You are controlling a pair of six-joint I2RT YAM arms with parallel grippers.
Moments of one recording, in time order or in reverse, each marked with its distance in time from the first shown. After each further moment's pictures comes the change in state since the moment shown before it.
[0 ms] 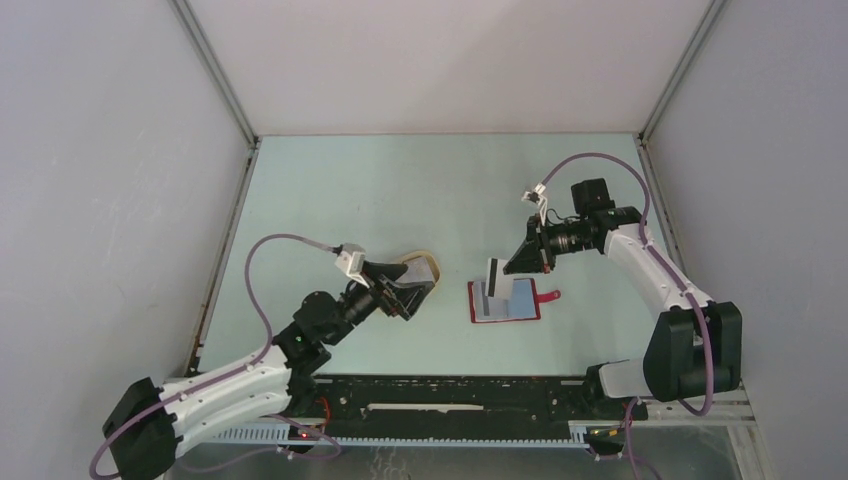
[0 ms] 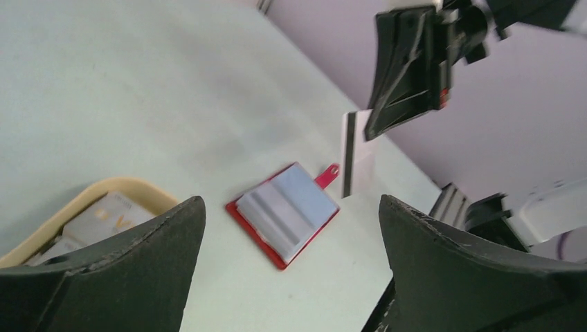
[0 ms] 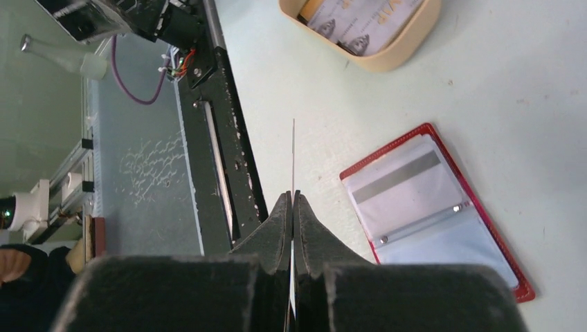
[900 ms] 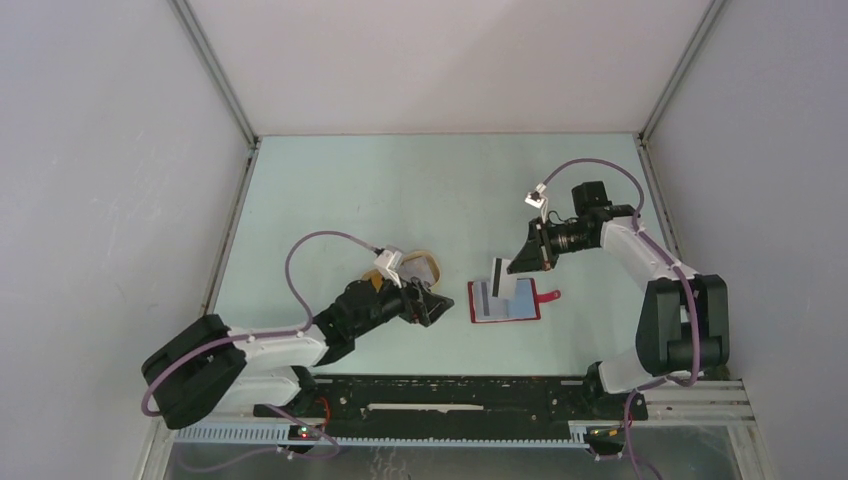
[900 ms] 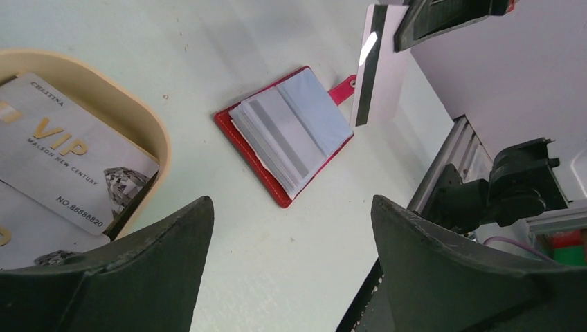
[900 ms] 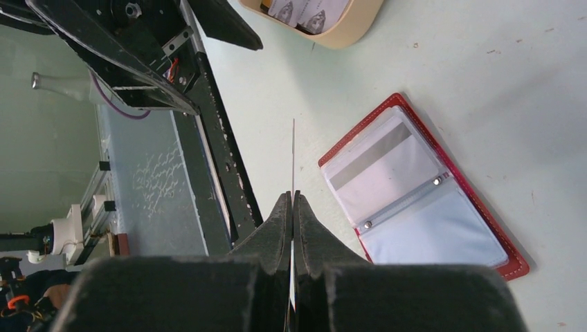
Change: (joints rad) left arm 0.000 0.460 0.019 0.146 0.124 -0.134; right arm -0.055 0.119 -0.027 0.041 0.047 0.066
